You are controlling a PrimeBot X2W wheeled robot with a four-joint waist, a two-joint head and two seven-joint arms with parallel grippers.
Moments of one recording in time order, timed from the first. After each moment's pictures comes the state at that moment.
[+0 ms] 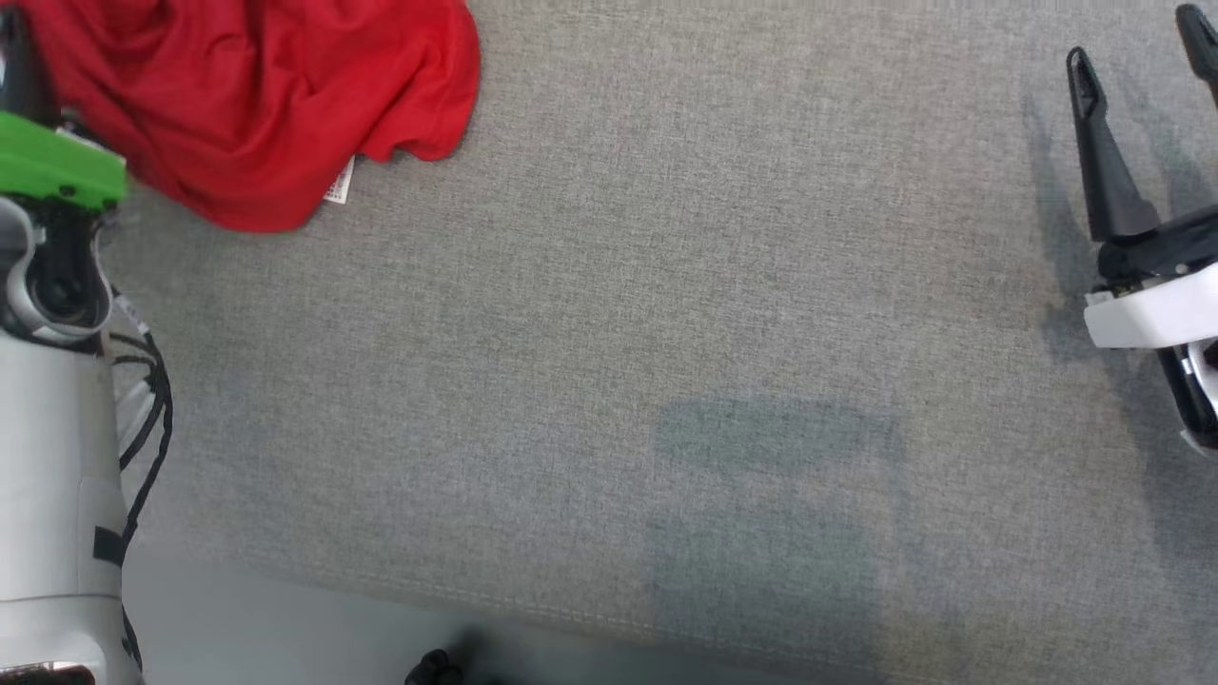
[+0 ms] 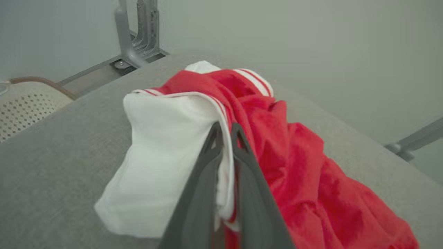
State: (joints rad) left arm -0.81 0.18 0.04 0.63 -0.76 0.02 -0.05; right arm -0.38 -0.54 0.26 -0.07 0.25 -0.04 -0.22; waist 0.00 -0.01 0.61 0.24
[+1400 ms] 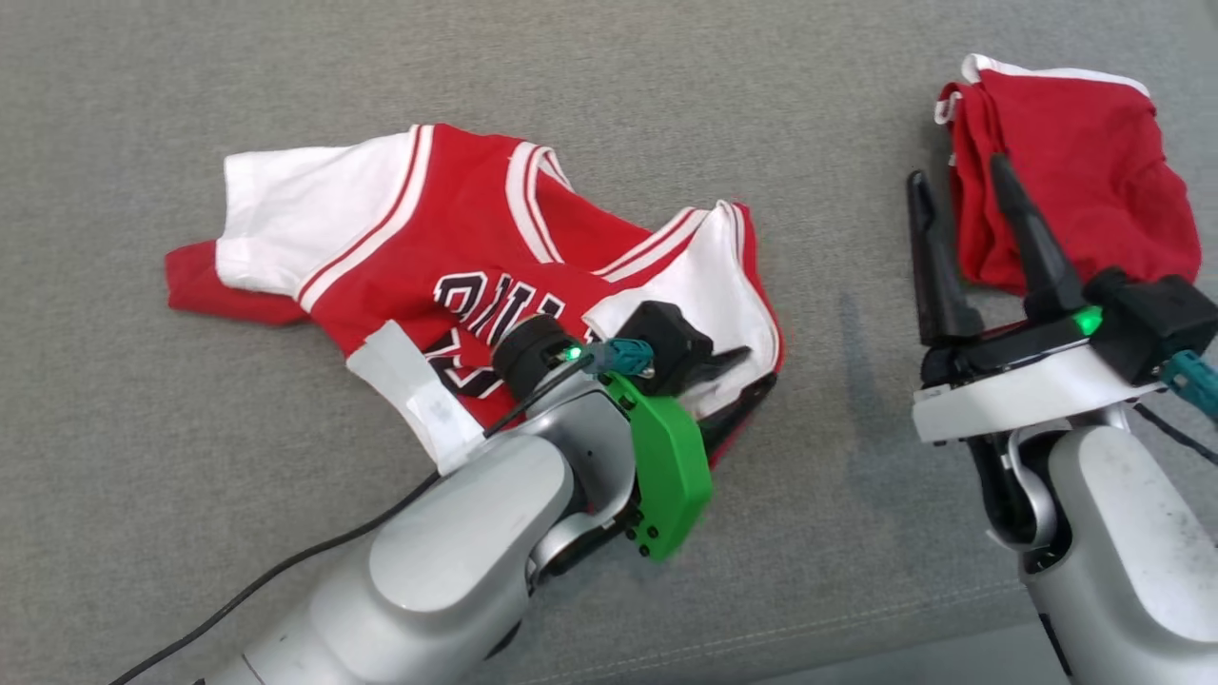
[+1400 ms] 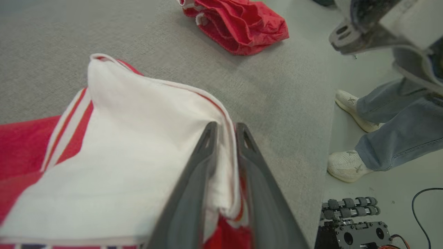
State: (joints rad) left arm -0.70 0.04 -1.01 0.26 -0.68 -0.12 0.16; right arm -0.25 -0.21 0.27 -0.02 0.34 -0.05 -0.25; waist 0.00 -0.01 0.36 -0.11
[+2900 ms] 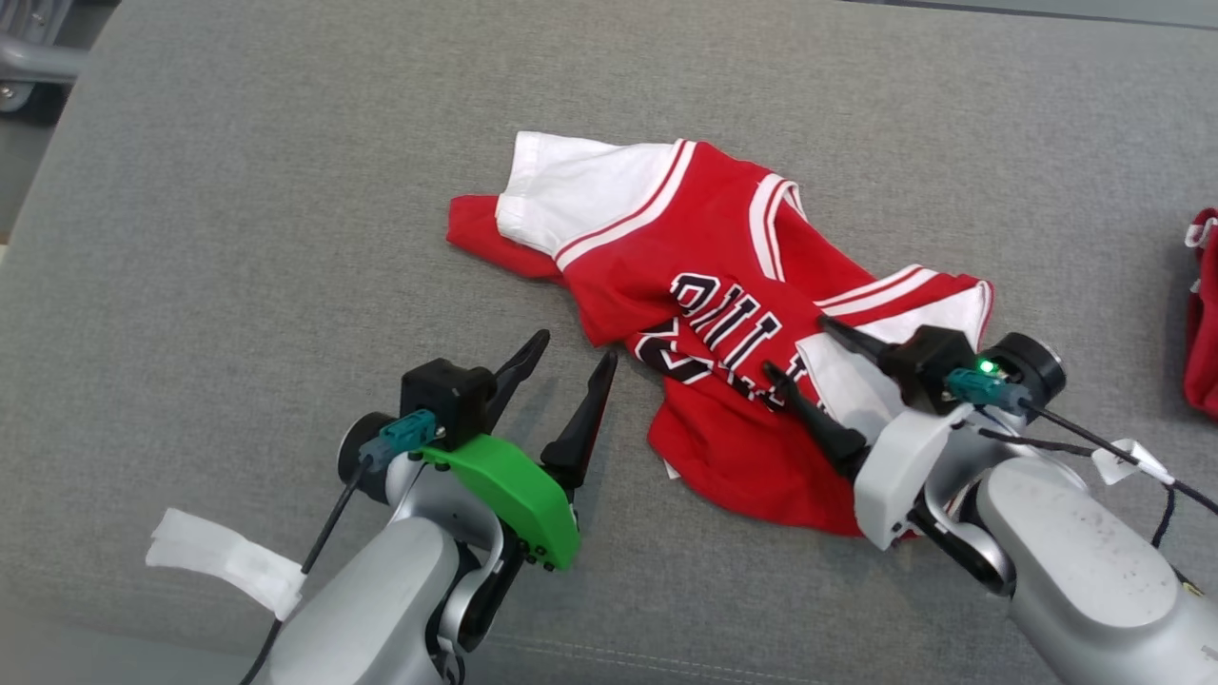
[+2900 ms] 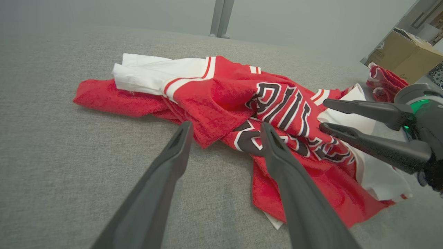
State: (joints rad) left arm -0.44 0.12 -0.77 0.24 -0.69 0.09 -0.12; right arm -0.36 -0.36 0.63 0.24 0.30 0.12 -0.04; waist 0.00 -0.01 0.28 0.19
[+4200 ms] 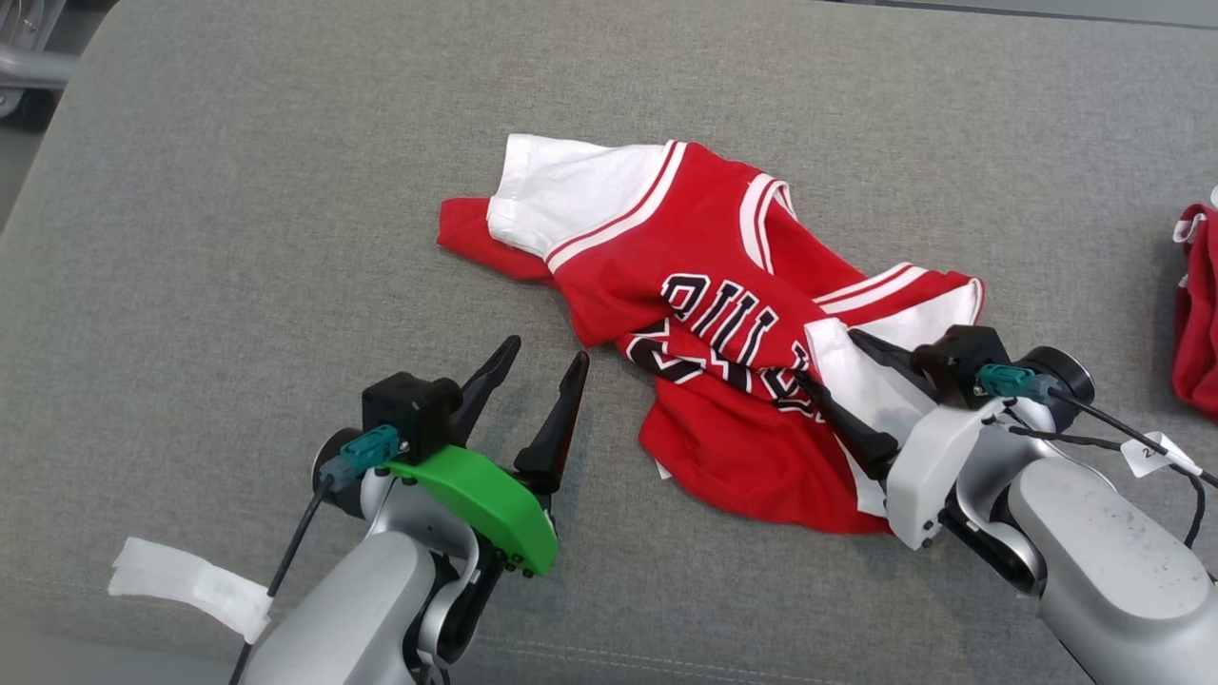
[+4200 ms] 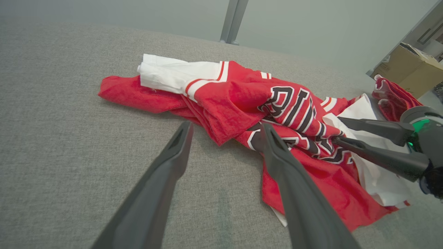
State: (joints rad) left arm -0.38 0.16 -0.72 0.20 -0.71 0.10 -0.15; right arm -0.36 -0.39 0.65 0.29 0.39 0.12 -0.01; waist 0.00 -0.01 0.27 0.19
